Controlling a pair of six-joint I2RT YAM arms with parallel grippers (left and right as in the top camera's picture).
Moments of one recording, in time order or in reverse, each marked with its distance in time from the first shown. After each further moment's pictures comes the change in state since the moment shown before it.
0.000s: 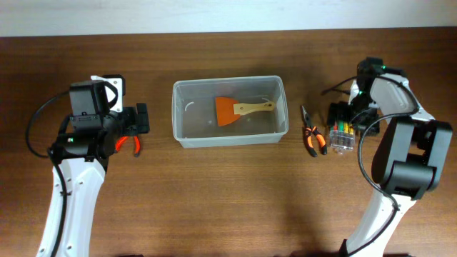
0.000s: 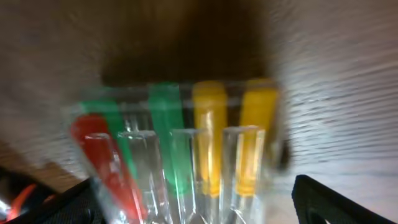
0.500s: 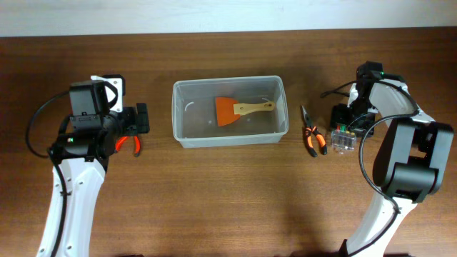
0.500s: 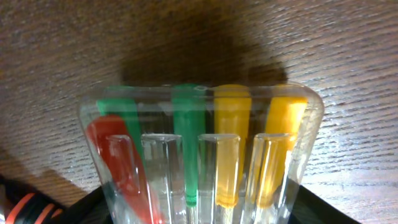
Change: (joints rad) left arm 0.000 0.000 0.000 0.000 0.000 0.000; right arm -0.002 -0.025 -0.052 0.066 -0.011 0.005
